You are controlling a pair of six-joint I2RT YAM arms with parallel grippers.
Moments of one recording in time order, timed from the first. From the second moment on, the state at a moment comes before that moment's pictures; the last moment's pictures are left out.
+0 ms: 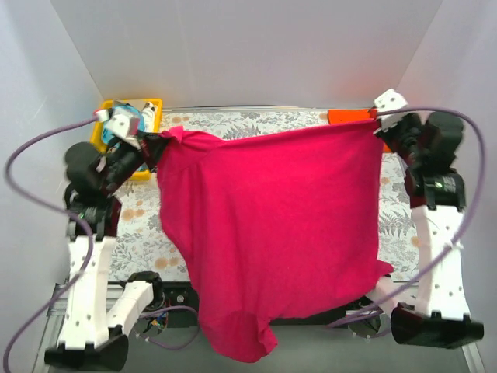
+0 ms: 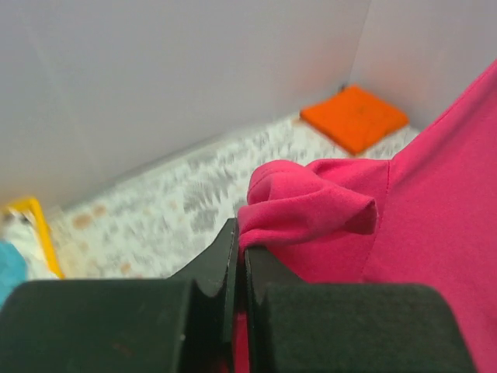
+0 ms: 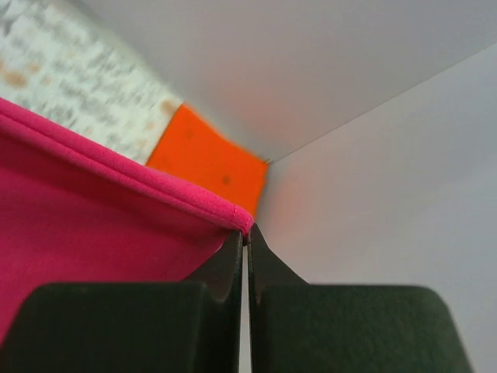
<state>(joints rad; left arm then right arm) -0.01 0.81 1.27 -0.31 0.58 -0.03 -0.05 0.99 1.45 -0.56 -0.23 -0.73</state>
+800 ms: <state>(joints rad) -0.01 2.21 1.59 -0.03 0.45 -0.10 0.11 2.04 1.53 -0.19 -0.02 -0.61</state>
